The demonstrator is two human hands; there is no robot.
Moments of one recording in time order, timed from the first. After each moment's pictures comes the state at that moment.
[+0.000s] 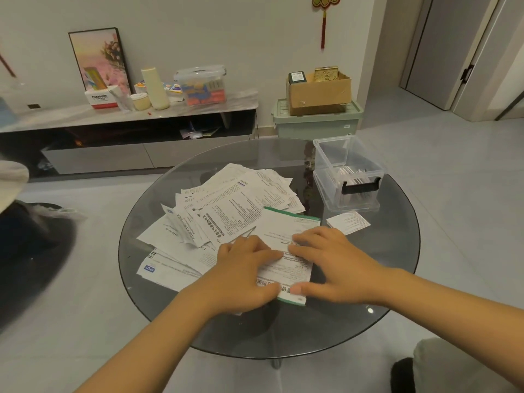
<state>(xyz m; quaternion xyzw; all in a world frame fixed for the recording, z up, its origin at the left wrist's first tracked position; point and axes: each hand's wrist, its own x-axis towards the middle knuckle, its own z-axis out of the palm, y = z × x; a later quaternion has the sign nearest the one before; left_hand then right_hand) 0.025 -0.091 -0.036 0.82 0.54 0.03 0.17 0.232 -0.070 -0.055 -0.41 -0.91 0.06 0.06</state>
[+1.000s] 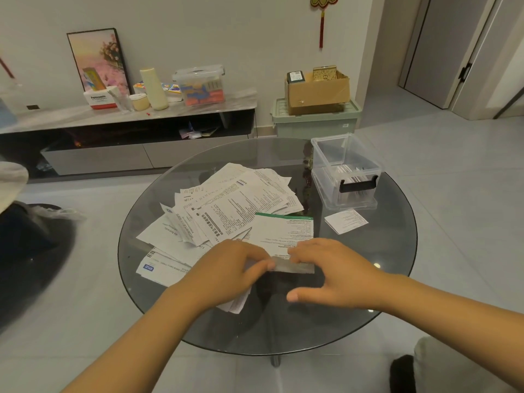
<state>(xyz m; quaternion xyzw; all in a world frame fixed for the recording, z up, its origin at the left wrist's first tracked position) 0.012 -0.090 -0.033 0.82 0.53 0.13 0.18 0.228 -0.085 -0.048 -0.44 -0.88 0.16 0.11</state>
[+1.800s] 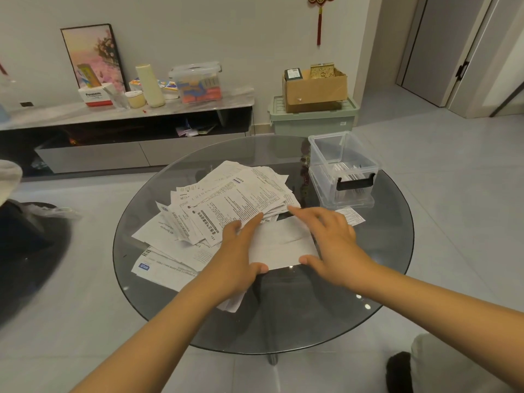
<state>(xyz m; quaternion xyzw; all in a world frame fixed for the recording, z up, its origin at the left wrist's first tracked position) 0.030 -0.080 -0.047 0.71 0.64 0.14 0.26 0.225 -0.072 -0.052 -0.55 -0.80 0.13 0.19</state>
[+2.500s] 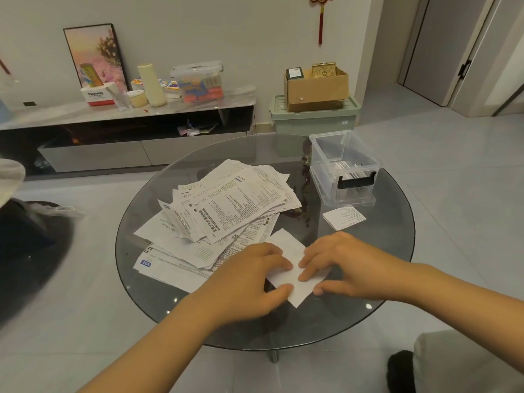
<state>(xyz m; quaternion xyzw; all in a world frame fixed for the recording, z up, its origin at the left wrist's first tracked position) 0.034 -0.108 -0.045 0.86 0.49 0.10 0.15 0.252 -0.083 -0.035 -0.36 -0.92 0.16 0.05</state>
